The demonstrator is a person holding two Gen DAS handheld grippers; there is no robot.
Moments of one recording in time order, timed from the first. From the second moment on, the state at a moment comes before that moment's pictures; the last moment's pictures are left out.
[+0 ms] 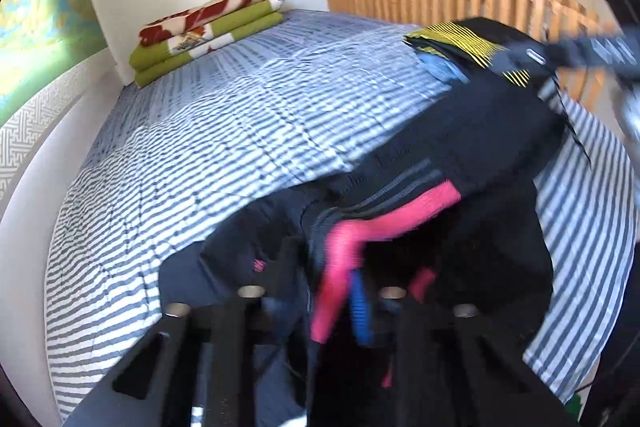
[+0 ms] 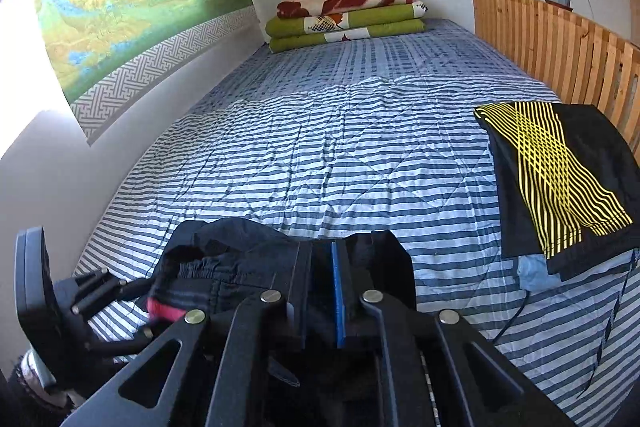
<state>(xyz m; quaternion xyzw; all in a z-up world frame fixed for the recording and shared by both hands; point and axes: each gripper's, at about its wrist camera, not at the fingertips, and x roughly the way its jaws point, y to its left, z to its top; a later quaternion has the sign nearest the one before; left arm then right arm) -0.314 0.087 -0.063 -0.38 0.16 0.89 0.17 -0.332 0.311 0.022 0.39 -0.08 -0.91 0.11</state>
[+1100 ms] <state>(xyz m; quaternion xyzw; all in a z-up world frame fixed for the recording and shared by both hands) -0.313 -0.067 0.017 -0.40 -0.03 0.91 0.10 -0.240 0.190 0.021 0.36 0.12 -0.91 0.18</state>
